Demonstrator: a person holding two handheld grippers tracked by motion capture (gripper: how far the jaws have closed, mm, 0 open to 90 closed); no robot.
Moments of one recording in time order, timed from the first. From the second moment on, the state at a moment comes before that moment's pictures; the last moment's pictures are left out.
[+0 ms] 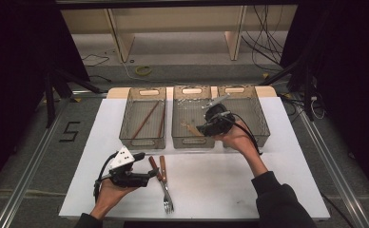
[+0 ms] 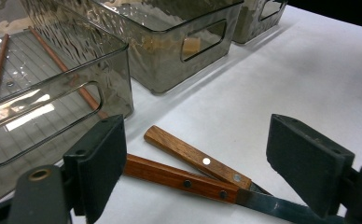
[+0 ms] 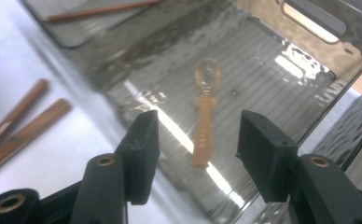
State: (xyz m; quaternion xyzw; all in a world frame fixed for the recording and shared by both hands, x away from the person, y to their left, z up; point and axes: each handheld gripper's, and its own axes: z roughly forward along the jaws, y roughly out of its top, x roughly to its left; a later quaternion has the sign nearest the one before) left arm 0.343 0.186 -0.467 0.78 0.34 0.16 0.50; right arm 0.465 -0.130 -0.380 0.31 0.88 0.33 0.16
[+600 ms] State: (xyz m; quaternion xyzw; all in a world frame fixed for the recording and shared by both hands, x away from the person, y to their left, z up) left arm 0.363 0.186 -0.456 0.79 0.35 0.15 0.48; right arm 0.379 -0.173 -0.398 0.28 0.87 0.38 0.12
